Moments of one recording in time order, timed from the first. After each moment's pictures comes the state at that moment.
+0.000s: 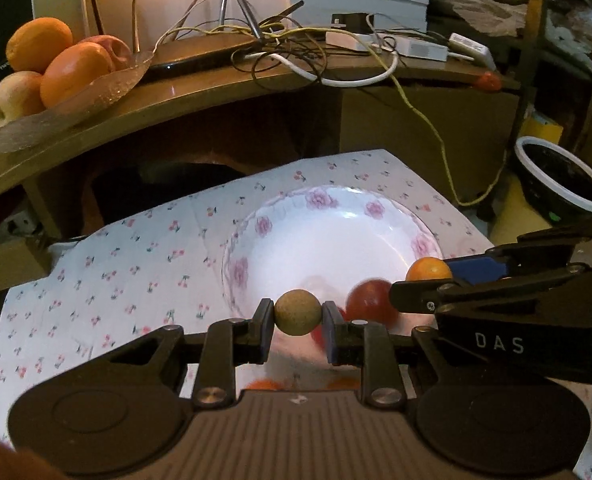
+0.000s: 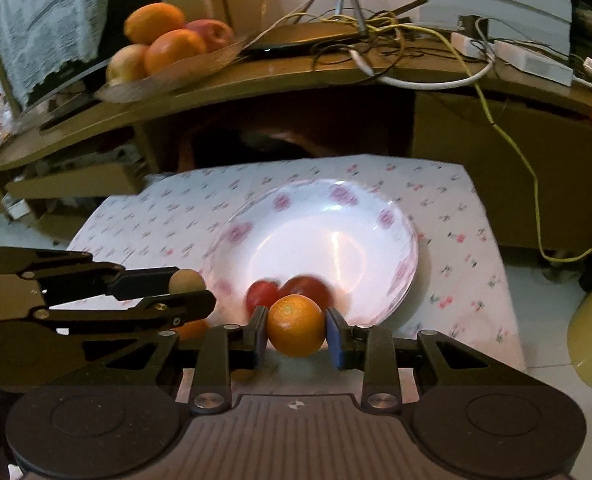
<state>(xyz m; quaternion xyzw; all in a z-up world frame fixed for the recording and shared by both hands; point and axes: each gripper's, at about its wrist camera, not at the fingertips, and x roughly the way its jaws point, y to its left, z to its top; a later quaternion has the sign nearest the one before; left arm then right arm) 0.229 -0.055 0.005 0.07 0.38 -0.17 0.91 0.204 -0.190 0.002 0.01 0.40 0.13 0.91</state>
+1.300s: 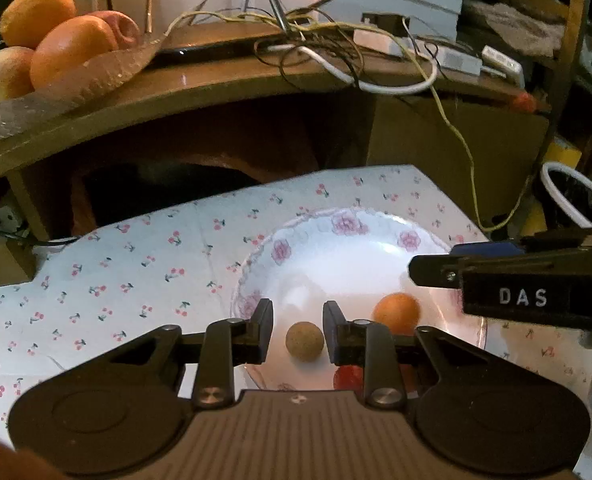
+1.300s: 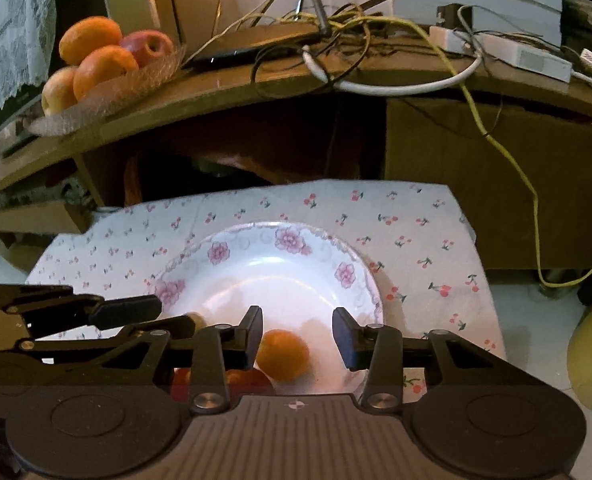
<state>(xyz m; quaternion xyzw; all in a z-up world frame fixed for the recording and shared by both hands) 0.273 -0.050 -0.005 0.03 0.39 -0.16 0.91 0.266 -0.211 -0.009 0.03 0.39 0.11 0.92</state>
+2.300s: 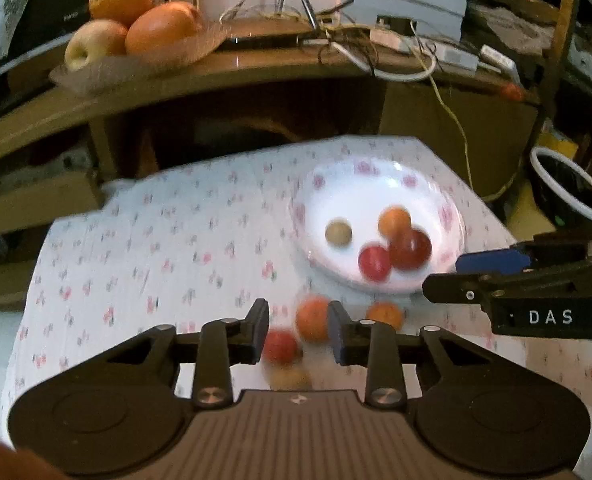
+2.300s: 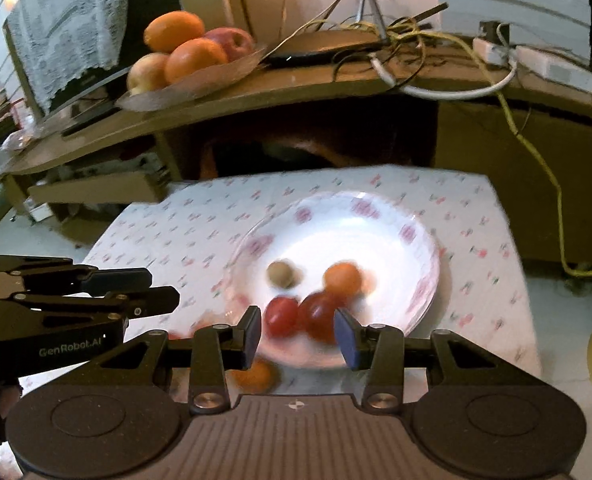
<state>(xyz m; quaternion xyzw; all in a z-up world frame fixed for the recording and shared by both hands) 0.173 0.008 0.009 0.03 0.41 -0.14 0.90 0.189 -0.184 0.006 0.02 0.40 0.19 0.90</state>
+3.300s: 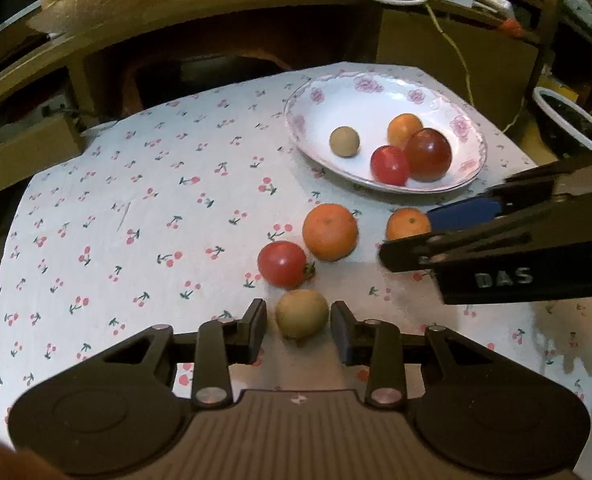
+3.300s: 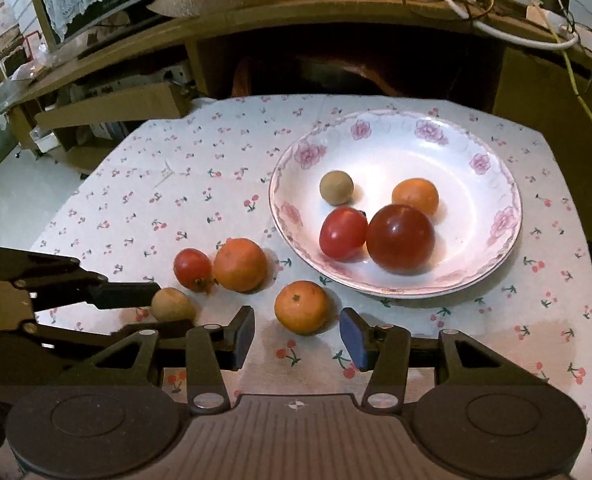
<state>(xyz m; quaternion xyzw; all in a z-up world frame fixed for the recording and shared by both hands) 0.170 0.008 -0.045 0.06 0.45 -0.16 0.88 0.193 -0.141 -0.043 -0.04 0.45 0.20 0.87</state>
